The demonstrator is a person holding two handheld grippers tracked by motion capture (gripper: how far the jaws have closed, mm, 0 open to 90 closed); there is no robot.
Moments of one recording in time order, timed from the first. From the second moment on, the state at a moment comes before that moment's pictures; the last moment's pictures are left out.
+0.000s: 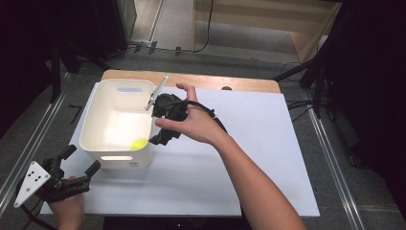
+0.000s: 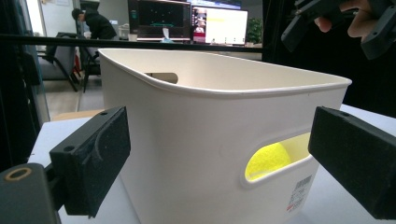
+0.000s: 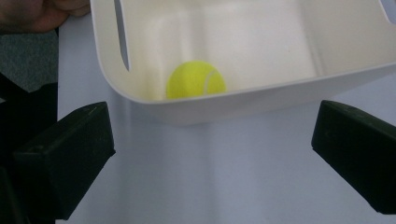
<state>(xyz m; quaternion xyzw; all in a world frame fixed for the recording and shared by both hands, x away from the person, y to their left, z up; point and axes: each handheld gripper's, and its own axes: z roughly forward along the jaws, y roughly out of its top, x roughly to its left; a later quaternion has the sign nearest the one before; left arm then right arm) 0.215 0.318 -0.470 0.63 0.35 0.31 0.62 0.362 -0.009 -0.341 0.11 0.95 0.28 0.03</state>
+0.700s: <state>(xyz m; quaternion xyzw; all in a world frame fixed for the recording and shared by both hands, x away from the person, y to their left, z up) 0.215 0.318 -0.470 0.63 0.35 0.32 0.61 0.347 -0.074 -0.351 0.16 0.94 0.29 0.05</state>
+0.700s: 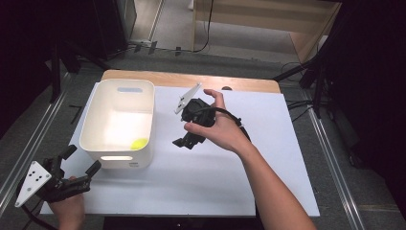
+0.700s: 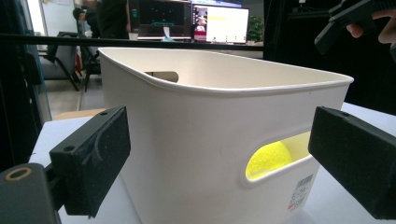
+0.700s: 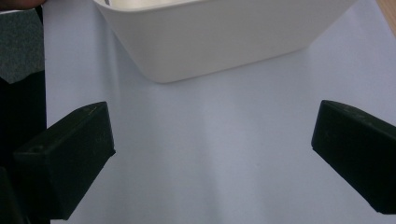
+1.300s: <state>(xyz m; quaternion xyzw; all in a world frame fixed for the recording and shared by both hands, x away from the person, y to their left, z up) 0.215 0.317 -0.470 0.63 0.35 0.32 0.61 0.328 -0.123 -0.372 0.19 0.93 0.31 0.06</state>
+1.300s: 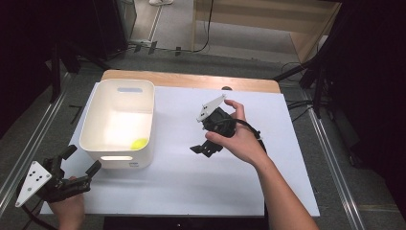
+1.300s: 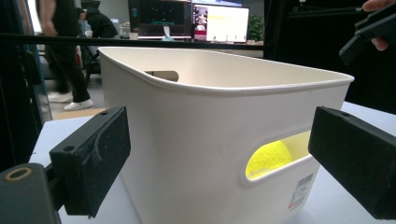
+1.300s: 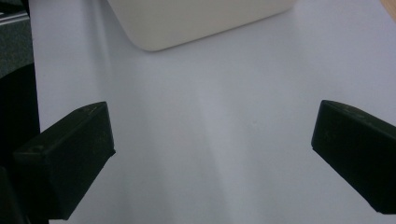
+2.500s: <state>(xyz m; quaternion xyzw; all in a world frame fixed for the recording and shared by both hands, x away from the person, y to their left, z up) 0.215 0.317 -0.470 0.63 0.36 0.32 0.61 0.288 -0.212 -0.413 0.26 0.89 0.35 0.09</state>
